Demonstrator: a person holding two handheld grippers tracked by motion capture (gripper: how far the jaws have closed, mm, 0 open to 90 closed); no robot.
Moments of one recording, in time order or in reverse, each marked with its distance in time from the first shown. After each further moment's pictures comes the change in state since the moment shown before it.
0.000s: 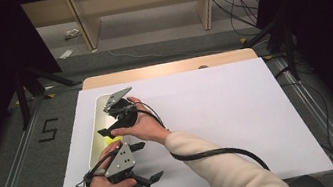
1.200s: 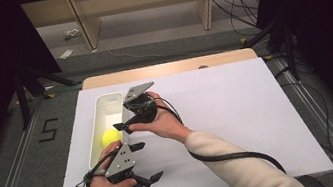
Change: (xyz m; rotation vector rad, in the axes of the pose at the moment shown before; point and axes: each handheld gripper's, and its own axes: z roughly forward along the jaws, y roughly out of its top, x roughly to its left) left arm 0.000 -0.001 0.000 0.003 0.002 -0.002; right arm -0.007 -0.014 -0.058 -0.049 -0.041 0.008
